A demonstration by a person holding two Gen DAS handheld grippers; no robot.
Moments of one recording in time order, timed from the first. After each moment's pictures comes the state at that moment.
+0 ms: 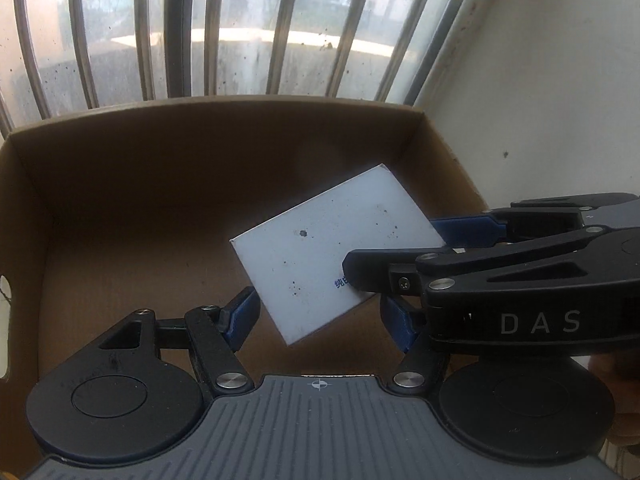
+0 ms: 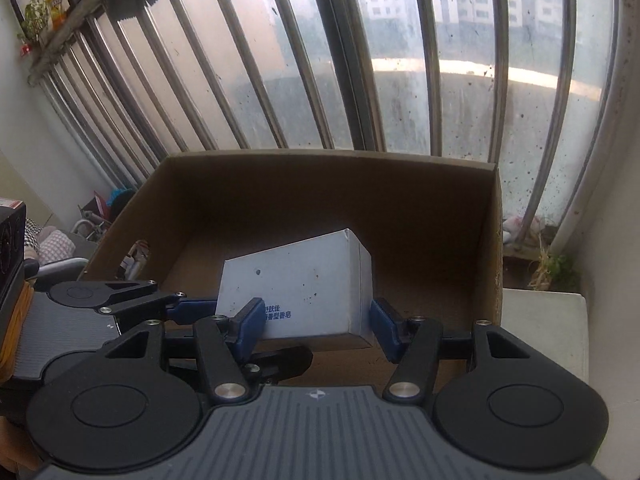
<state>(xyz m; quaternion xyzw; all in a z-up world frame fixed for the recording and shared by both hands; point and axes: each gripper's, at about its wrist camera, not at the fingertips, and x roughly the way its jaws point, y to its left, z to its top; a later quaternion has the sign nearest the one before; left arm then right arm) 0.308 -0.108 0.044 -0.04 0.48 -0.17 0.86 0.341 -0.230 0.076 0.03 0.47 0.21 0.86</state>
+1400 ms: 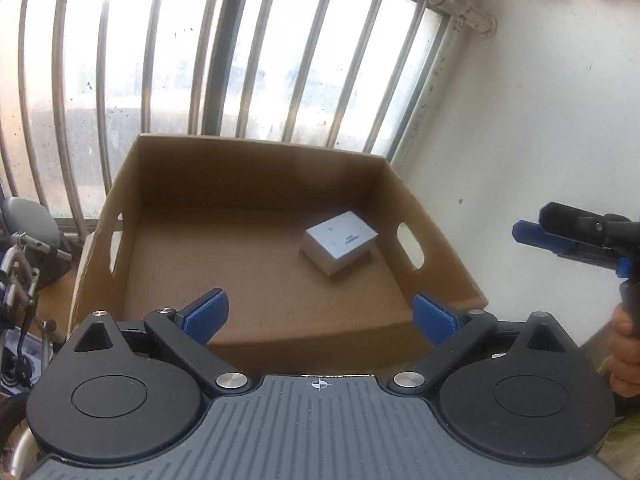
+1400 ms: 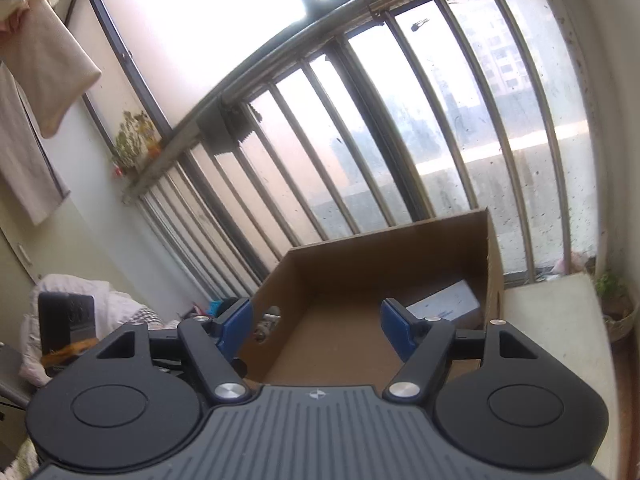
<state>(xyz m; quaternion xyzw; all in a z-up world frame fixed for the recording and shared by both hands) 0.114 -0.011 0.104 -0.07 0.35 -0.17 0.92 0.154 -0.318 0.138 0.22 0.27 0.31 0.88</state>
